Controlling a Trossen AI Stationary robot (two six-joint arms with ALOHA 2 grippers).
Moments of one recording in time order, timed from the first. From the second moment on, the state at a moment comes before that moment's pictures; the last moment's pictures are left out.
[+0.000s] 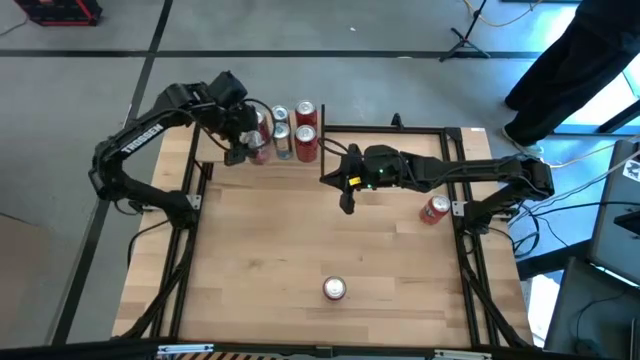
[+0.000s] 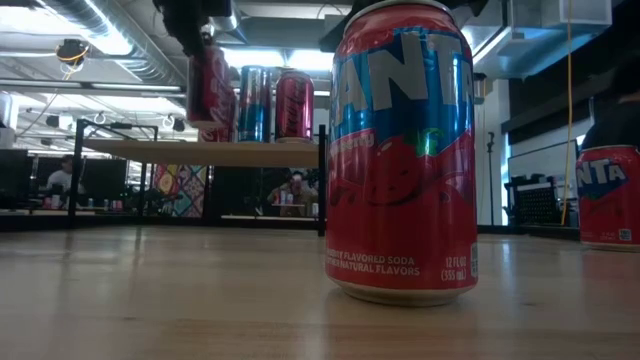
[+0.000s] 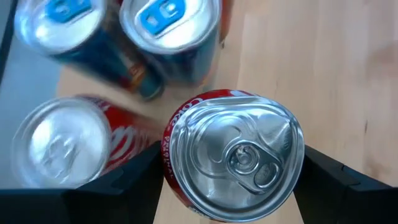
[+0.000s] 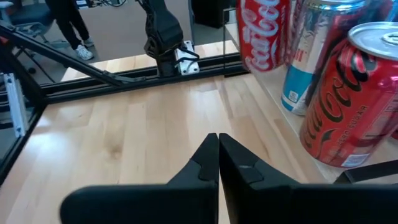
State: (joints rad) left arm 0.67 1.32 1.53 -1.30 0.18 0.47; right arm -0.09 1.48 1.15 -0.05 0.00 0.11
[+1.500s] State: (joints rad) left arm 0.73 1.31 1.51 -1.13 0.13 0.53; right arm -0.09 1.48 1.15 -0.06 -0.01 0.11
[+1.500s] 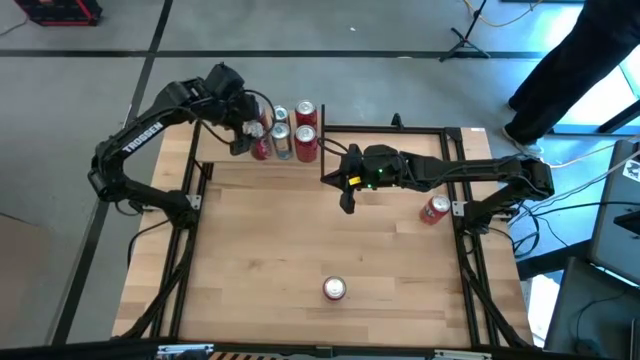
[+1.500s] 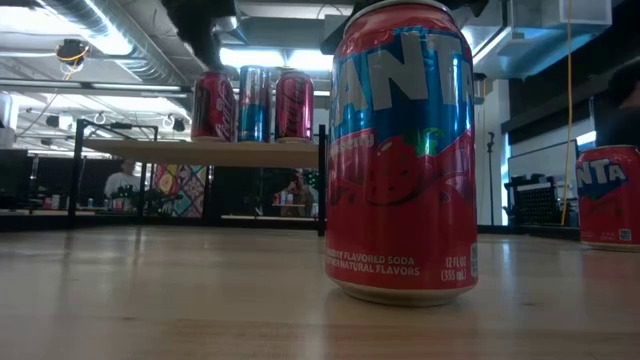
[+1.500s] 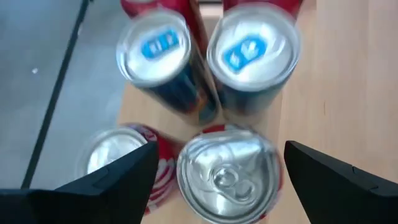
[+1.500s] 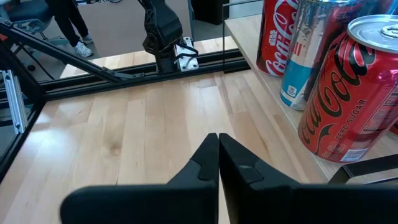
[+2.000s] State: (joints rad) left arm 0.63 1.30 1.77 -1.14 0.20 0.19; right arm -0.09 1.47 1.35 -0.49 0.12 0.11
